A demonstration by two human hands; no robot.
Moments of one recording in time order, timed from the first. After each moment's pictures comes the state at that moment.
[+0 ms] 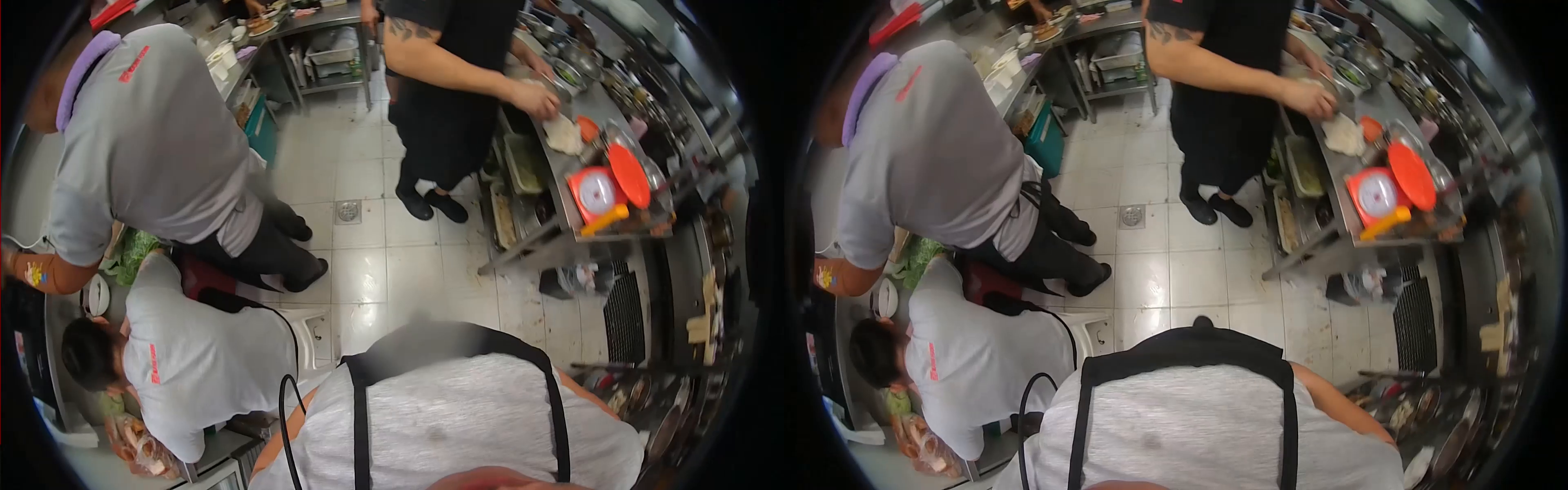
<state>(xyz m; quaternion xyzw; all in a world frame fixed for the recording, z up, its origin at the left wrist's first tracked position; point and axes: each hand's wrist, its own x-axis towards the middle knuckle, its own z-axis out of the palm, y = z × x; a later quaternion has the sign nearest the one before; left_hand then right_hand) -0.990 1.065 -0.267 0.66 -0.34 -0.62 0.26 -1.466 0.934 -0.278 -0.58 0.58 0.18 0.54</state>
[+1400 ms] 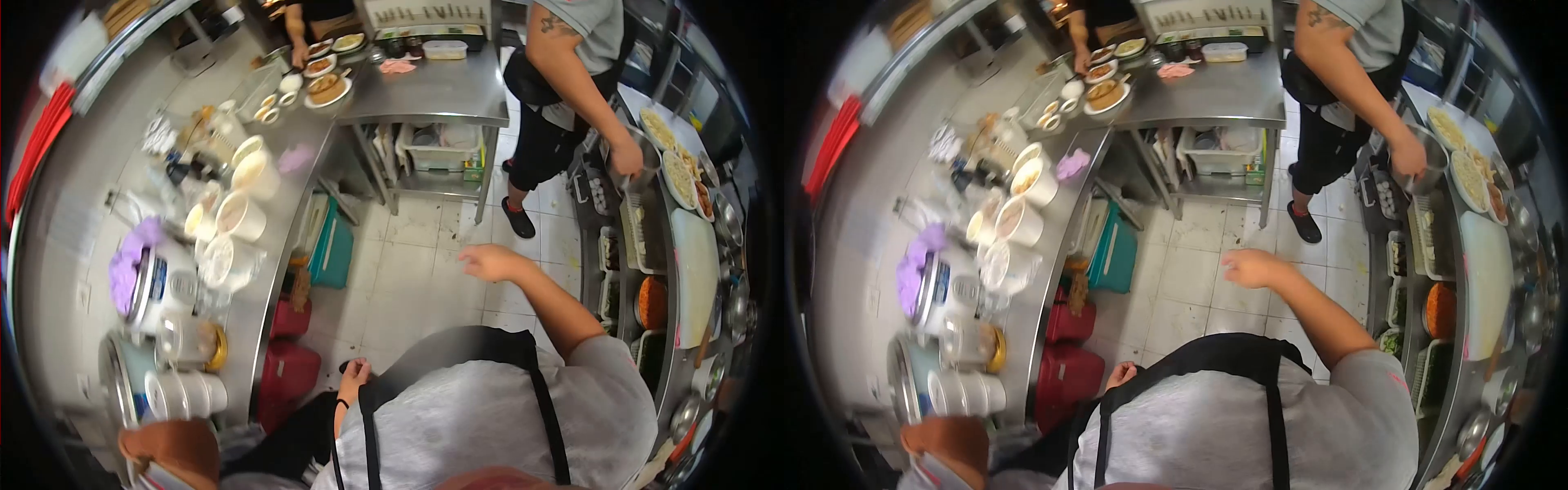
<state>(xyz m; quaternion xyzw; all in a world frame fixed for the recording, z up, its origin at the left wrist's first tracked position) -0.503 0.401 -0.271 0.74 -0.17 -0.43 0.49 -0.671 -0.004 -0.129 -0.90 0.17 0.02 0.40</state>
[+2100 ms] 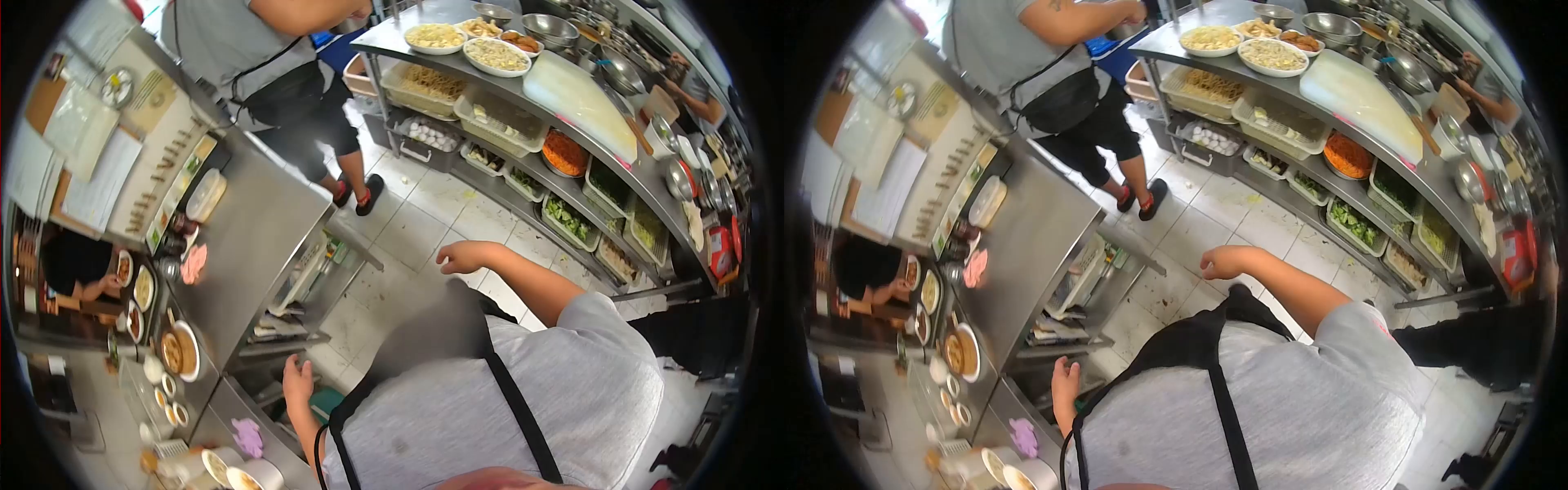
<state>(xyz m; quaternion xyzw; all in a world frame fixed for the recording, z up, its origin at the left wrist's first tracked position) -0.267 -0.110 -0.162 0.73 -0.61 -0.28 0.09 -0.715 -0.145 -0.145 -0.65 0.61 -0.02 0.46</state>
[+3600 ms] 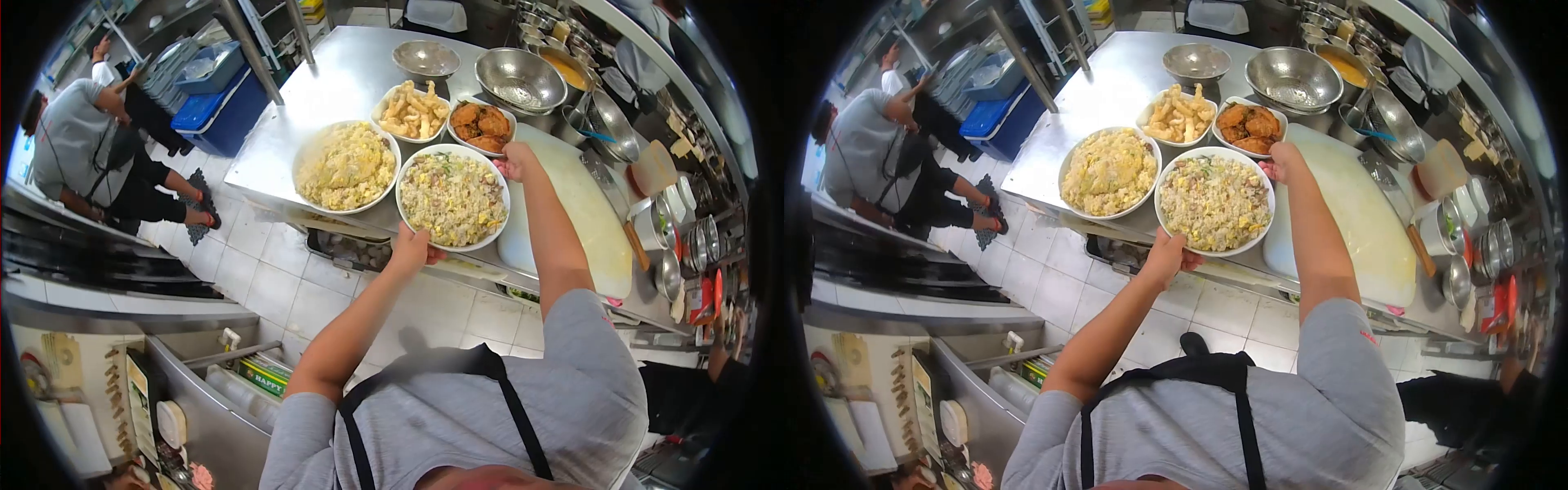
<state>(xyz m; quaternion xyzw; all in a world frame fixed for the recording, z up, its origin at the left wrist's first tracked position) -0.998 -0.540 -0.130 0.33 -0.52 -0.79 0.02 -1.296 -0.463 -0.132 0.05 0.71 -0.59 0.39</state>
